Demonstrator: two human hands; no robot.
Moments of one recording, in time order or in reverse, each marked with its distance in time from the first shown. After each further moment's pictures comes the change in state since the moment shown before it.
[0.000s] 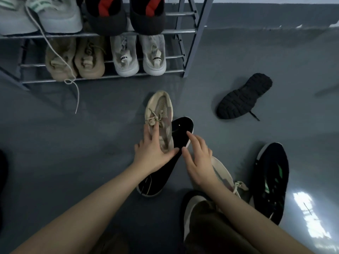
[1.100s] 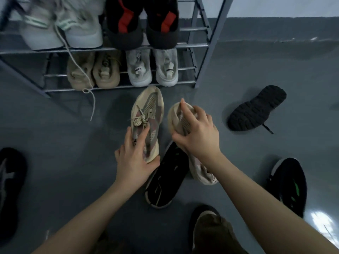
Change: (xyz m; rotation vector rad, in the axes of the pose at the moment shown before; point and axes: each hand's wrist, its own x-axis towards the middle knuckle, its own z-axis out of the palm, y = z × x) left_hand -0.028 -0.037 -0.052 -0.023 0.365 0.097; right_hand 0.085 -0.066 -0.014 -0.296 0.126 -0.231
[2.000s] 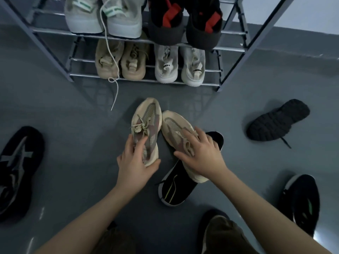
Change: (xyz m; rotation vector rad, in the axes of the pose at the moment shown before) left_hand -0.022 -0.051 -0.005 -0.127 0.015 -0.184; right_hand -0.028 -0.014 0.037 -0.114 -0.394 -0.040
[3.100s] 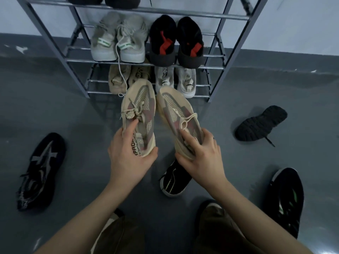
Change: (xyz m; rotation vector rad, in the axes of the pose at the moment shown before) left_hand -0.048 0.061 -0.081 -0.129 0.366 0.205; right_hand -0.081 -0.052 -0.063 0.177 0.359 -0.081
